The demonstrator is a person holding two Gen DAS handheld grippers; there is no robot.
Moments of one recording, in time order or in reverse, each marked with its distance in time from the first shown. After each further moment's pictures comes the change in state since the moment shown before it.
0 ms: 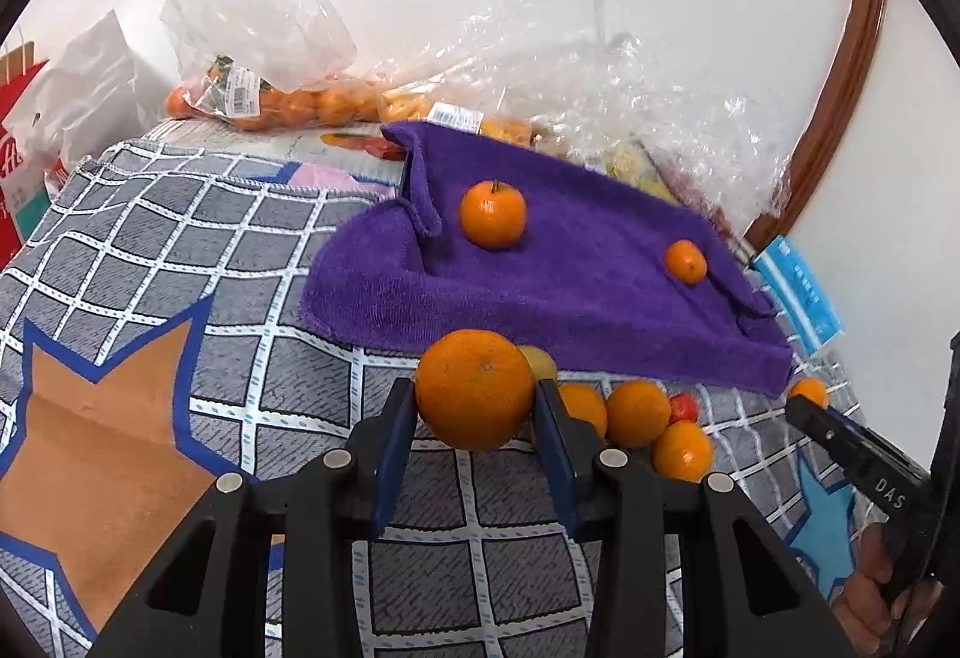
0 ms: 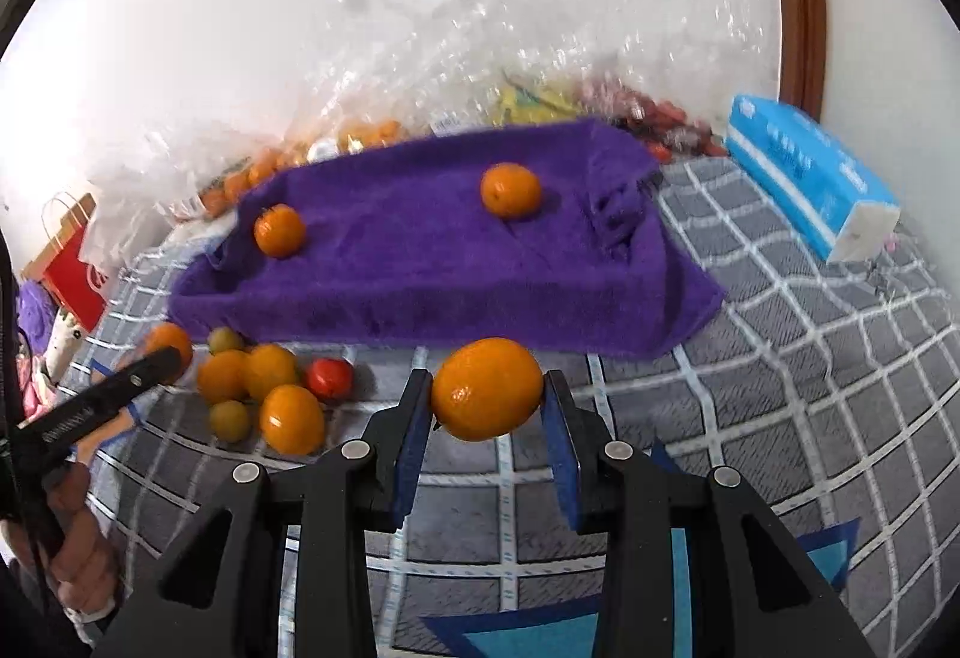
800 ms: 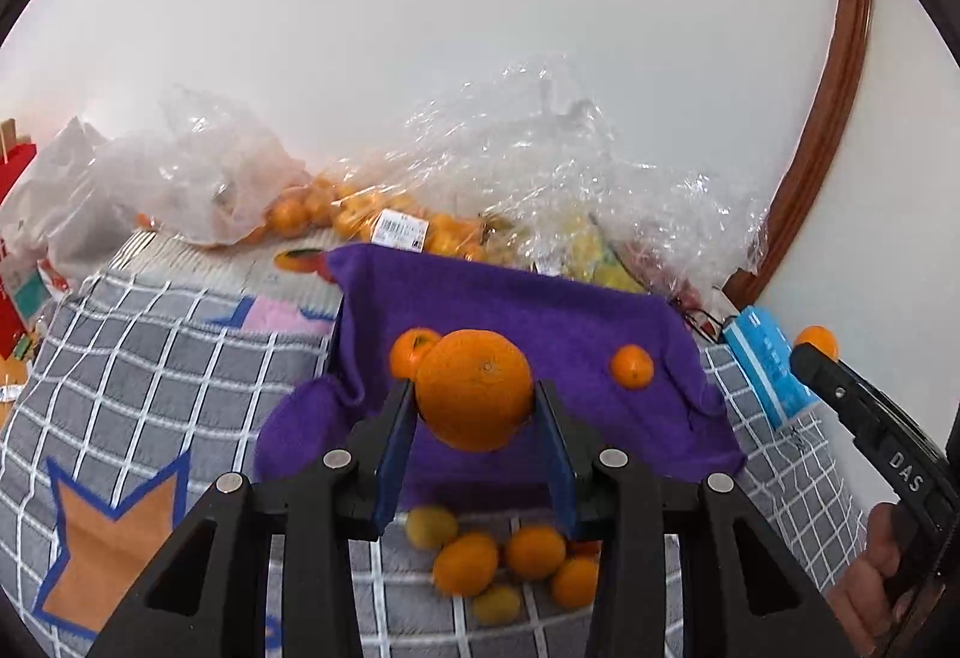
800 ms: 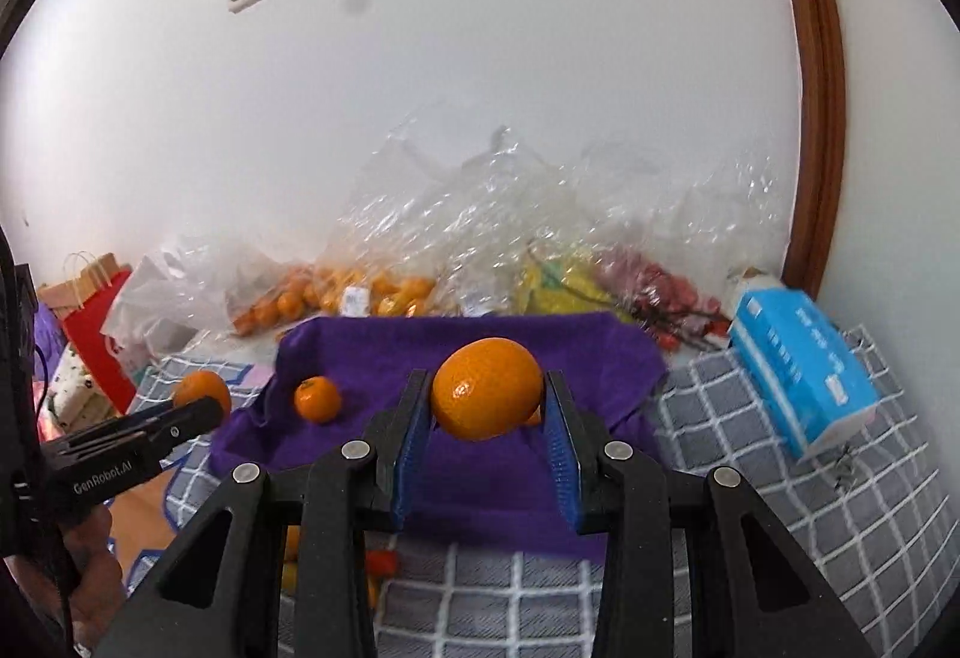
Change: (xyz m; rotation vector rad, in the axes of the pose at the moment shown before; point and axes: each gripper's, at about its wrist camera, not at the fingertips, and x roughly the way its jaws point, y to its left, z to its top) left arm -0.011 -0.054 0.078 0.041 -0.063 0.011; right arm -0.029 0.006 0.094 -0.042 -0.187 0.020
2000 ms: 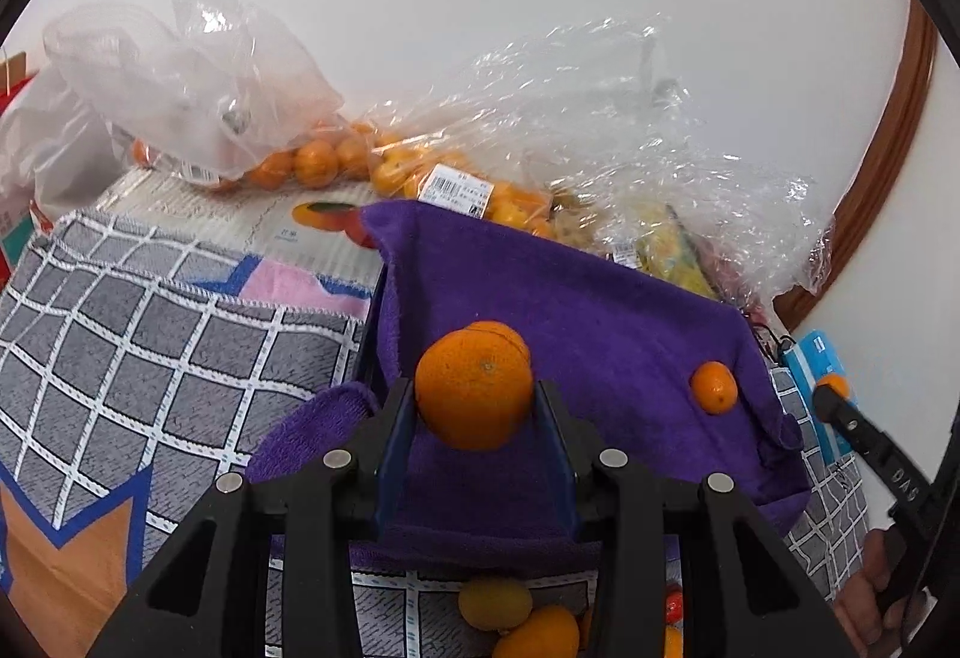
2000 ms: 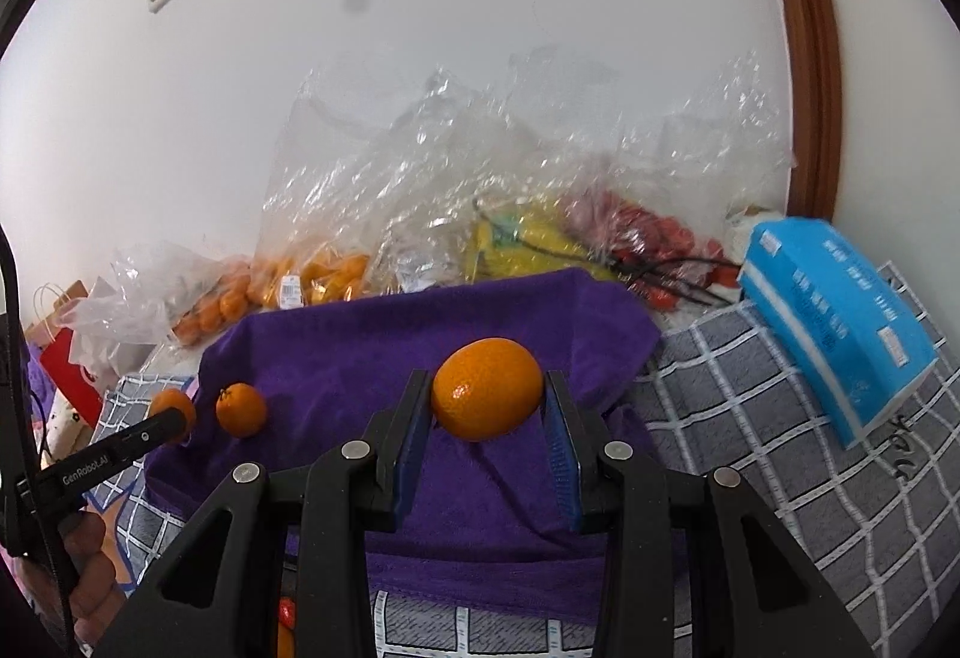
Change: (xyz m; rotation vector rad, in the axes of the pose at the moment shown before) left arm 0.068 0.041 -0.007 -0.104 0.047 0.024; right arm 0.081 -0.042 -0.024 0.107 0.084 0.007
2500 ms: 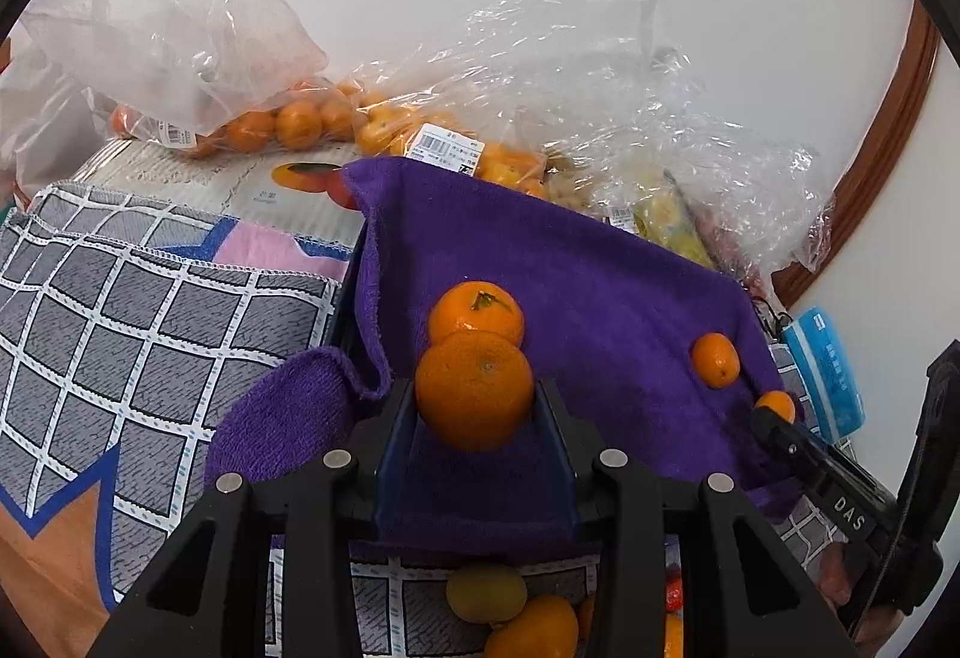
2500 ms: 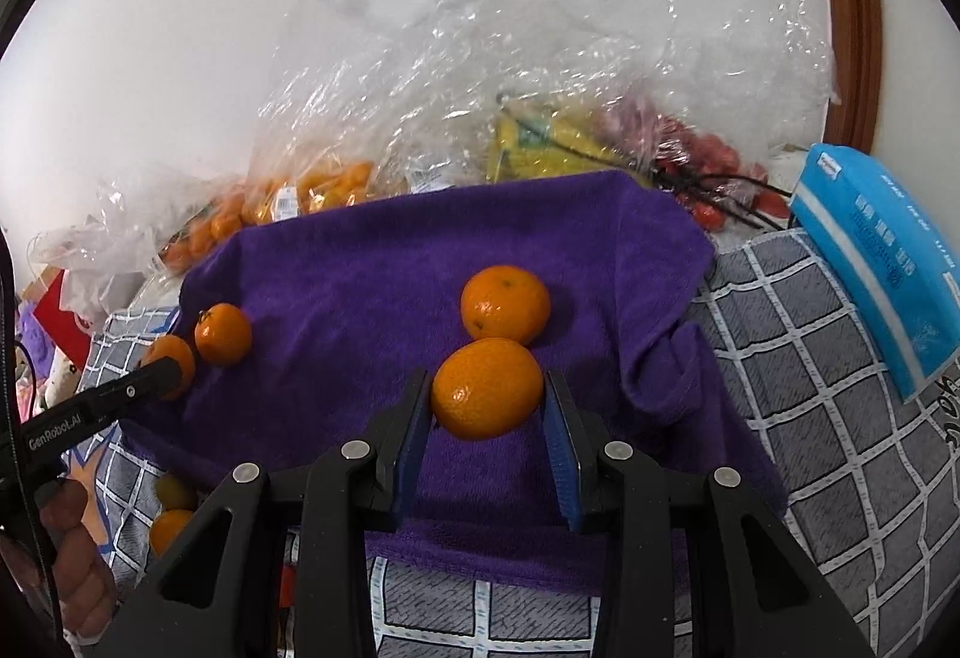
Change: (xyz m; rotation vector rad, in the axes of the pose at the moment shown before) left arm 0.015 -0.003 -0.008 0.005 0.062 -0.011; right arm 0.032 0.013 -0.023 -0.041 0.147 0.005
